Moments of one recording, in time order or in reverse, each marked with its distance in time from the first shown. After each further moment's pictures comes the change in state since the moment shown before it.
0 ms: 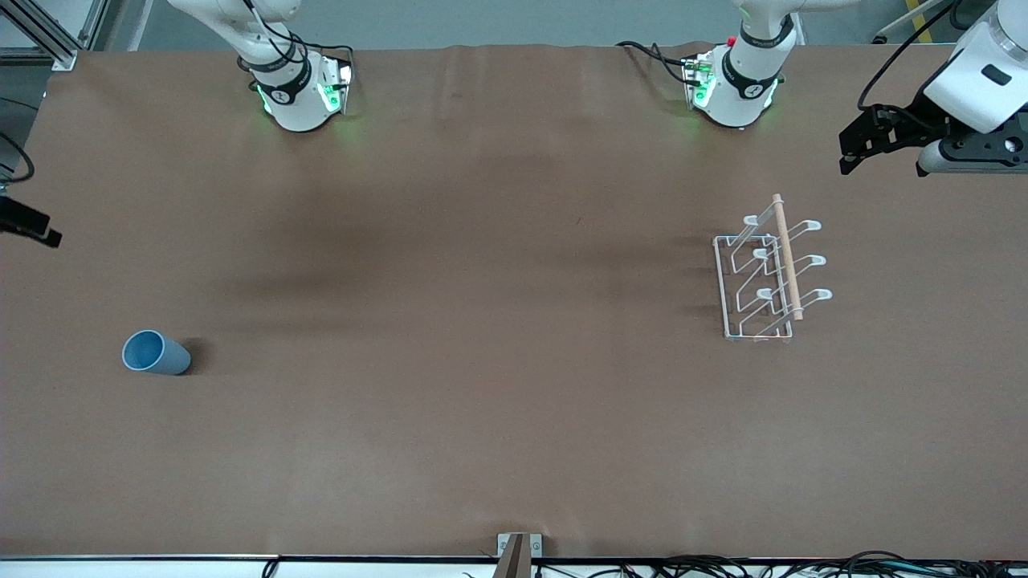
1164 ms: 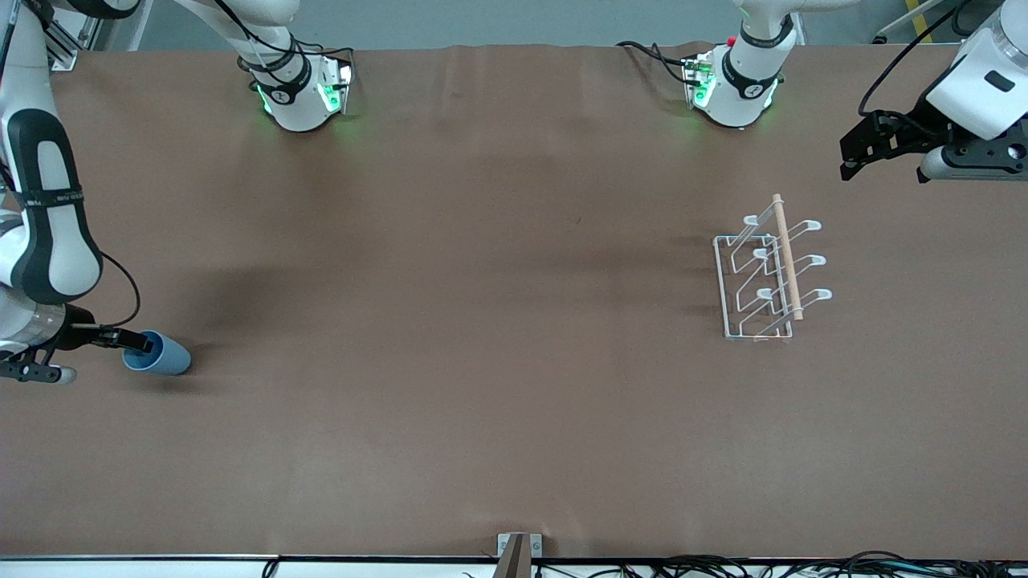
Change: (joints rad) left arm 0.000 0.023 -0.001 0.027 -0.001 0.005 0.000; right arm -0.104 0.484 0.000 -0.092 0.118 0.556 -0.113
